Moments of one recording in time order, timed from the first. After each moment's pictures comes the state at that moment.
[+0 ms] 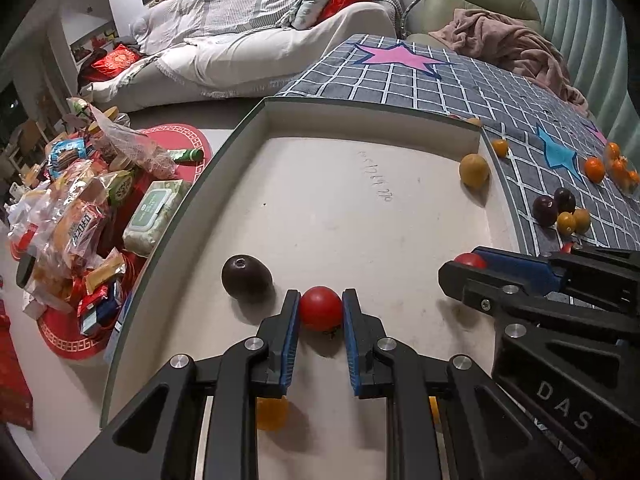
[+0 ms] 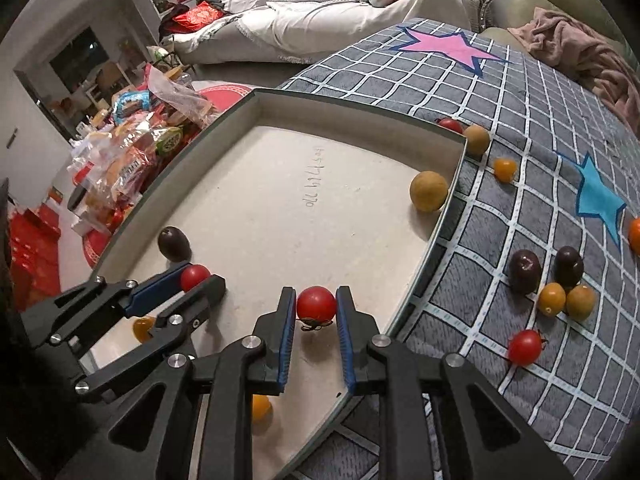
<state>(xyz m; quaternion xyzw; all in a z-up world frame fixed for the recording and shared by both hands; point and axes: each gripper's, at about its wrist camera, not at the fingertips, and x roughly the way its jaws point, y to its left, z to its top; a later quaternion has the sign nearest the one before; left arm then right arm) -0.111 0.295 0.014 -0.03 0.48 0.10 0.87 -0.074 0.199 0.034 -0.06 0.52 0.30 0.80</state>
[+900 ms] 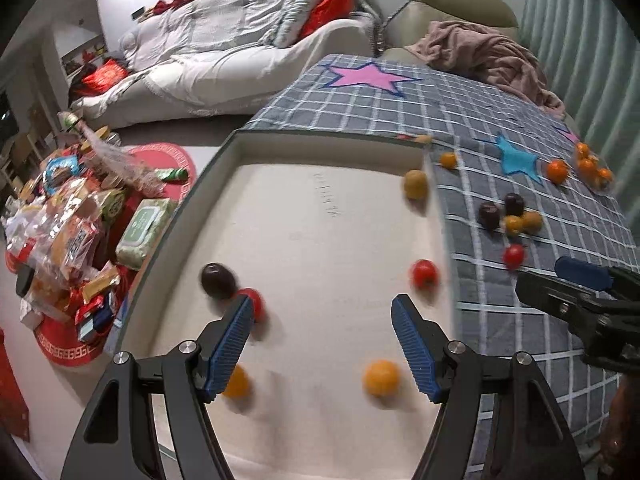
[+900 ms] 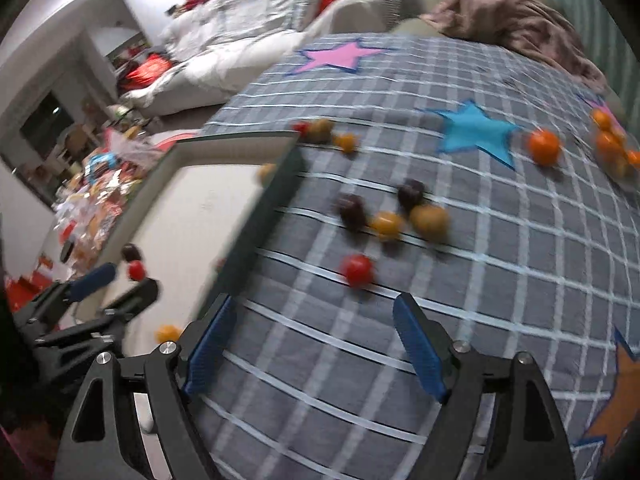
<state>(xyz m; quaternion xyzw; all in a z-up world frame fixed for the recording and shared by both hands) -0.127 0.257 0.044 -0.03 0.46 0.07 0.88 -0.086 0.066 0.047 0.02 0.50 0.22 0.84</state>
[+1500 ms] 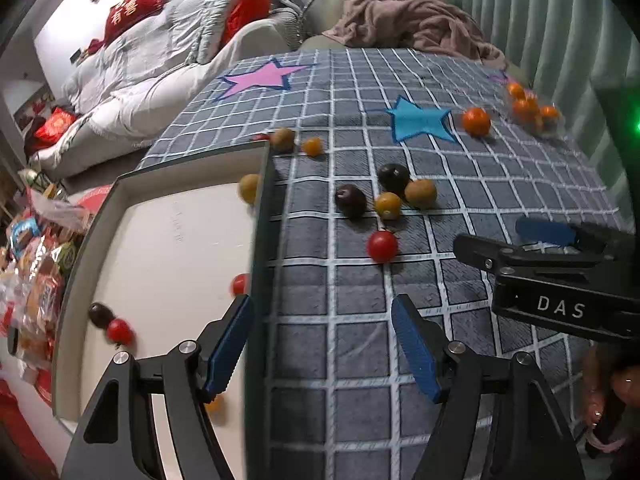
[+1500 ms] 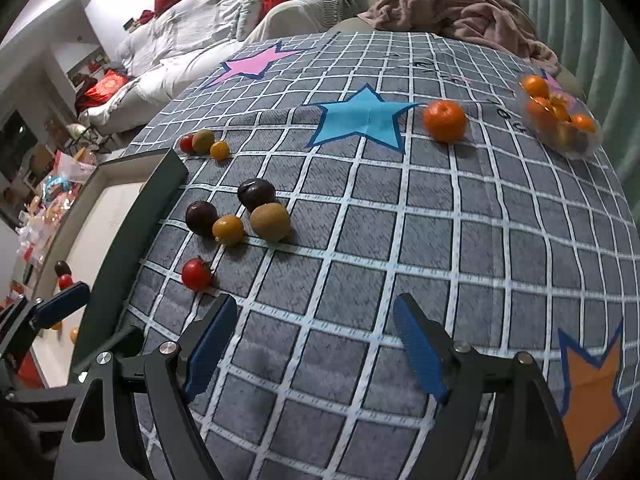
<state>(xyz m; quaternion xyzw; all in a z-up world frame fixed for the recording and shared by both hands) -0.101 0.141 0.036 0.05 0.47 0.00 0.88 -0.060 -0.010 0.029 0.01 0.50 0.15 0.86</state>
